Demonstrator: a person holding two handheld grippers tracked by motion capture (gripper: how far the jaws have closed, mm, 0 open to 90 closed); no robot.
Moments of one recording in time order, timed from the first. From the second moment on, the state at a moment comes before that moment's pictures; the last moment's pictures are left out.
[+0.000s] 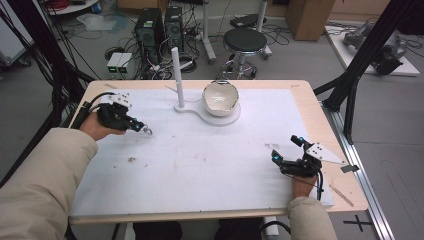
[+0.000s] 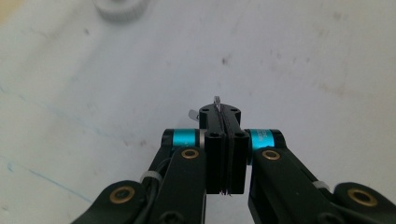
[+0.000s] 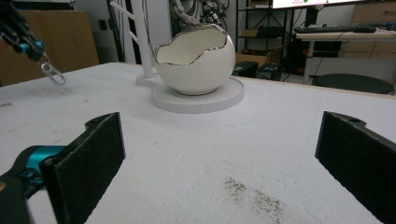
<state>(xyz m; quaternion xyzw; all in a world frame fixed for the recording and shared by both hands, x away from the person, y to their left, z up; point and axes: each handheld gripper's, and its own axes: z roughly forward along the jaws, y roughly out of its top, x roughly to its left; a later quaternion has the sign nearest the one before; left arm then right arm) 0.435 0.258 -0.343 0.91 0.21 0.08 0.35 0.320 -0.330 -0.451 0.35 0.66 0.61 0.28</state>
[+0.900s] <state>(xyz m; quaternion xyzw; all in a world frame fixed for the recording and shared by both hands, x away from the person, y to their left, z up) 0.502 0.197 -0.268 0.87 0.19 0.07 0.44 0.319 -0.329 -0.451 0.35 0.66 0.61 0.28</state>
